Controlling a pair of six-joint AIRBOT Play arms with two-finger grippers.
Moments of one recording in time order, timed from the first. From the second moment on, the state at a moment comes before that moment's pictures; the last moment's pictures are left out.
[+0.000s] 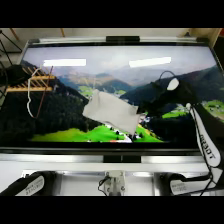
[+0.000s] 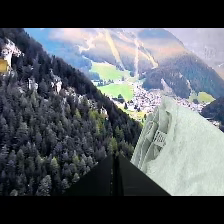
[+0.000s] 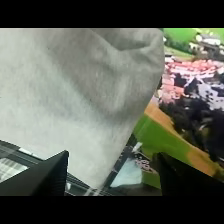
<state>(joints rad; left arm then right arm) 0.16 -1.08 1.44 1.16 -1.23 -1.49 0.07 -1.59 1.22 -1.06 1.32 1.47</state>
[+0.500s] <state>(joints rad) 0.16 -1.08 1.43 1.16 -1.23 -1.49 0.13 -1.63 1.08 -0.70 0.97 1.15</state>
